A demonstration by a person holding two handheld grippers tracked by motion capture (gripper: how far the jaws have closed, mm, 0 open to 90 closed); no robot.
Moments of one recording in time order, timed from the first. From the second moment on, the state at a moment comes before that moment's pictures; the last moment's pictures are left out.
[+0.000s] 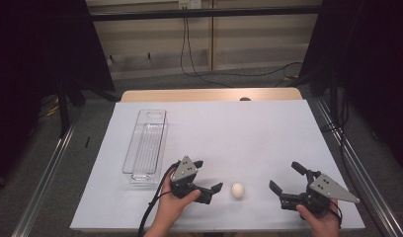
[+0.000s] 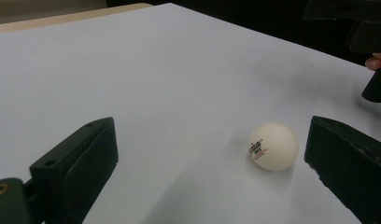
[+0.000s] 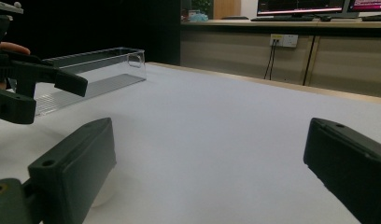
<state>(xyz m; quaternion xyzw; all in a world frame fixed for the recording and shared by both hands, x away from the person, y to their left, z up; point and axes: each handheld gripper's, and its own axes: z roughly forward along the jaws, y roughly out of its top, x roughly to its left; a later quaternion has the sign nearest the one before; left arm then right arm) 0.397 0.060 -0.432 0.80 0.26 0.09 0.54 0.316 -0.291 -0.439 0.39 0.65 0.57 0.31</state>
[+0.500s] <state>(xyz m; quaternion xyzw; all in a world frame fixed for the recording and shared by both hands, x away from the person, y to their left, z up) 0.397 0.053 -0.433 0.81 0.25 0.08 0.53 0.315 -0.292 -0.439 0.39 0.65 0.57 0.31</state>
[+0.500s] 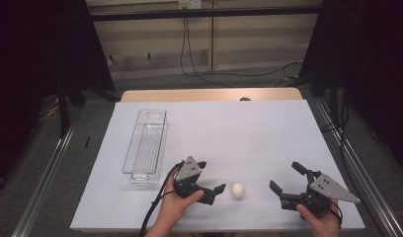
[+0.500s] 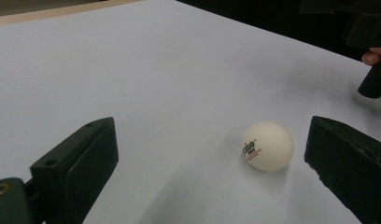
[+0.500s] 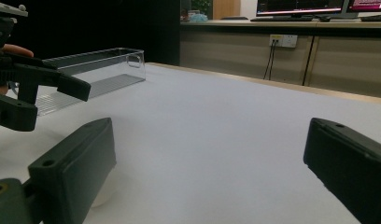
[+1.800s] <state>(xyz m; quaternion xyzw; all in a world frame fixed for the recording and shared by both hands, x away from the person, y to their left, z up) 0.399 0.035 -0.437 0.82 0.25 0.06 0.51 0.316 -0.292 -0.439 0.39 0.65 0.57 0.31</state>
